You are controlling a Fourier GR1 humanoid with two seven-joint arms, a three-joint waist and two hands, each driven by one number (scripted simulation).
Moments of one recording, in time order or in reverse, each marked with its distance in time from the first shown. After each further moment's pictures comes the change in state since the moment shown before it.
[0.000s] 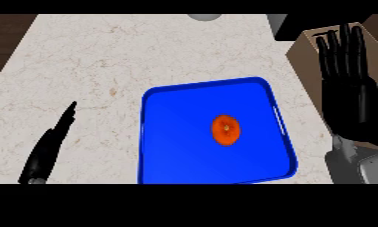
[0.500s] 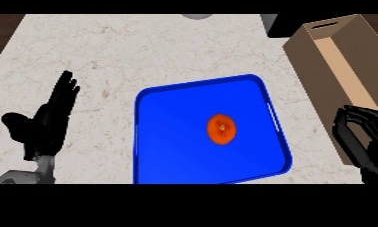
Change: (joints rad) left arm -0.087 -0.128 0.131 -0.165 0.174 0.046 -0.022; right arm 0.362 -0.029 -0.116 0.082 0.212 -0.350 0.055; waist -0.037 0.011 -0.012
